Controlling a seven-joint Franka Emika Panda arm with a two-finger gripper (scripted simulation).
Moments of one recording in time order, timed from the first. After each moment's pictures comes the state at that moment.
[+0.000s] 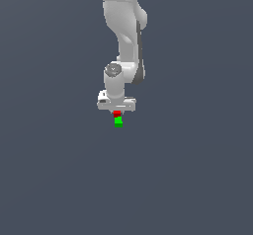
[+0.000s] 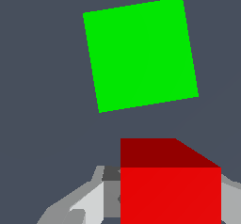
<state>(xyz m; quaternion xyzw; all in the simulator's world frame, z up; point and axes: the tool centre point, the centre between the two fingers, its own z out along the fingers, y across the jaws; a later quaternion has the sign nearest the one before) -0.136 -0.053 0.020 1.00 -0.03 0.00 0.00</state>
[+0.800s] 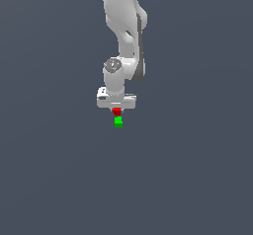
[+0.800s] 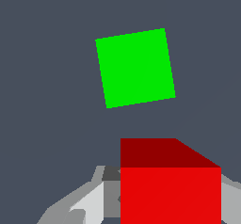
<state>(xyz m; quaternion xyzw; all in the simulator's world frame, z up) -0.137 -0.052 0.041 1.00 -0.03 0.00 0.00</state>
